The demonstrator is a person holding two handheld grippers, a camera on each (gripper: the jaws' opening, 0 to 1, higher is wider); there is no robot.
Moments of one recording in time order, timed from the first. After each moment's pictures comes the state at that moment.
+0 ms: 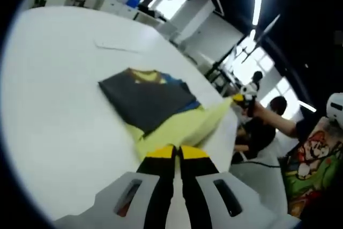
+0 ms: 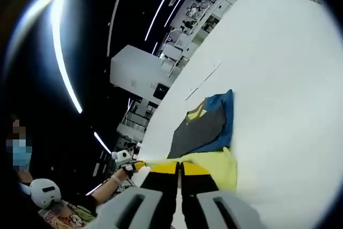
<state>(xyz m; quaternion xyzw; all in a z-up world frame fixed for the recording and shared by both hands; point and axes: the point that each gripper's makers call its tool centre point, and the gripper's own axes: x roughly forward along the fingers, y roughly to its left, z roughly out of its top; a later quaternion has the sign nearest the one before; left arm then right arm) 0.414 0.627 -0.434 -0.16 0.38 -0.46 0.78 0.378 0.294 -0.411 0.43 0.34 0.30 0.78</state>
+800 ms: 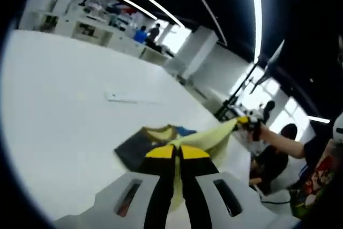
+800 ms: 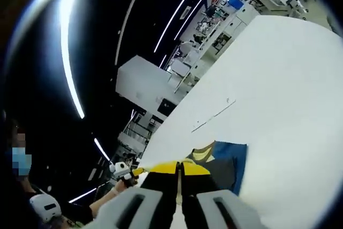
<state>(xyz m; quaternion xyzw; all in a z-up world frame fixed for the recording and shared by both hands) 0.524 0.623 -0.394 -0.19 0.28 -0.42 0.84 0.490 0.279 -0.373 0.42 0.27 0.30 0.81</state>
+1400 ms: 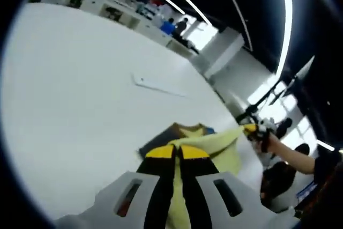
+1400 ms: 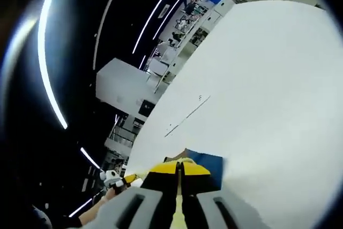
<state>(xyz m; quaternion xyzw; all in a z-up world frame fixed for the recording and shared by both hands) 0.578 0.624 -0.470 -0.25 0.34 -0.33 0.84 0.552 0.280 -0.456 0.44 0.32 0.23 0.81</state>
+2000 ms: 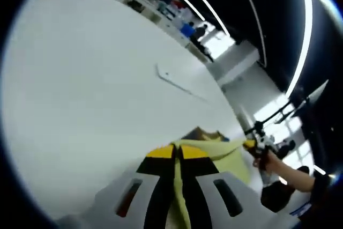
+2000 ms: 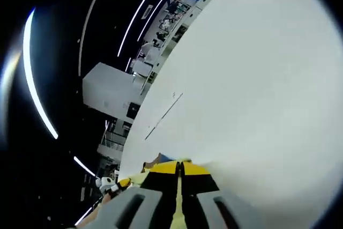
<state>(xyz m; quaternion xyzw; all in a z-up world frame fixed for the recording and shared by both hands) 0.597 0.626 -0.510 -0.29 0.36 -0.28 0.84 0.571 0.276 -0.505 0.45 0.35 0.18 0.80</state>
